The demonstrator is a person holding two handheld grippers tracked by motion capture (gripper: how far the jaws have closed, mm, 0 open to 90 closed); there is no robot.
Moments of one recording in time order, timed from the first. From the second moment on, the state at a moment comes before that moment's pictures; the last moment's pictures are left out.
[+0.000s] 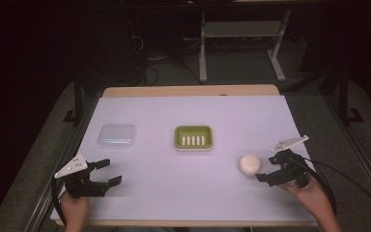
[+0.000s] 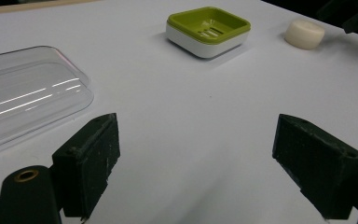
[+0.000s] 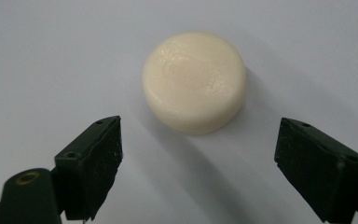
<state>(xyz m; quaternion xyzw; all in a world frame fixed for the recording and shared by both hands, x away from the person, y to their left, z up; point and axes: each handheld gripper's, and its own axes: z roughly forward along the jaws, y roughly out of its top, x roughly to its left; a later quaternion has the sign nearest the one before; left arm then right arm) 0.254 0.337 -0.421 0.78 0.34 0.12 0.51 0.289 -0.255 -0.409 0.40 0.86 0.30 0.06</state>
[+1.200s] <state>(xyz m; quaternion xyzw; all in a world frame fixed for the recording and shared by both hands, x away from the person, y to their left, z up) 0.255 0.335 -0.421 0.78 0.34 0.12 0.51 0.319 -0.214 -0.423 0.38 0.88 0.26 0.06</state>
